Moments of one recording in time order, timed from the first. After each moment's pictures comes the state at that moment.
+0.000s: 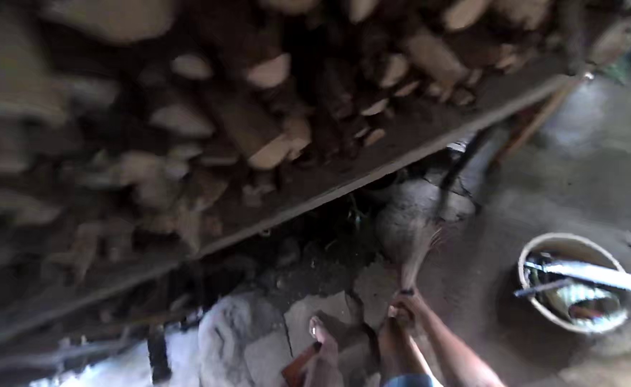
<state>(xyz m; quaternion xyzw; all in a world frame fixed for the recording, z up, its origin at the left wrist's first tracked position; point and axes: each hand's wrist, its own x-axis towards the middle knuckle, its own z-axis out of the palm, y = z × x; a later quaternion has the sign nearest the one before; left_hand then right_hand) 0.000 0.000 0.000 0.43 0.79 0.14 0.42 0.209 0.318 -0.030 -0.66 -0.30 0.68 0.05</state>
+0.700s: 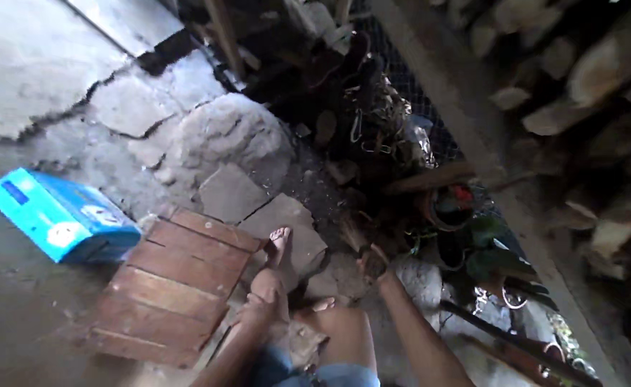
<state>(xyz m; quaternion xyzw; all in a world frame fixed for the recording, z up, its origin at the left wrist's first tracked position) -0.038 -0.056 -0.032 -0.13 0.77 0.05 0.62 -0.105 0.252 -0.025 -0.53 -0.35 0.73 -0.23</state>
